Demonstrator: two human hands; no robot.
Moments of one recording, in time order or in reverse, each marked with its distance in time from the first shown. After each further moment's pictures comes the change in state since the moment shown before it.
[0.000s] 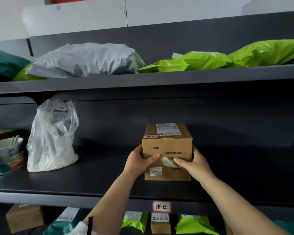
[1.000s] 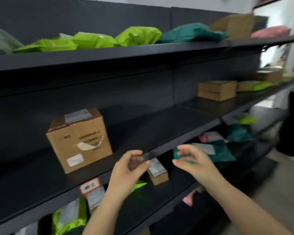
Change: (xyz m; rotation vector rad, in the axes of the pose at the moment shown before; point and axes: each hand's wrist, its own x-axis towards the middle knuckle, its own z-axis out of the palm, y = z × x) left_hand -0.136 0.050 0.100 -0.234 -0.474 0.136; right_hand -0.199 0.053 -0.112 0.112 0.426 0.097
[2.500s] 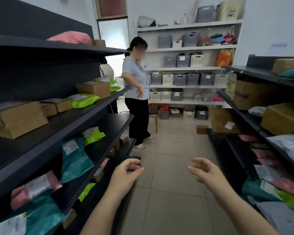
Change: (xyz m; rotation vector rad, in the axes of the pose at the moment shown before) left_hand 0.091 0.100 0.658 -0.130 -0.856 0.035; right_hand -0.084 0.149 -0.601 -0.070 0.920 0.345
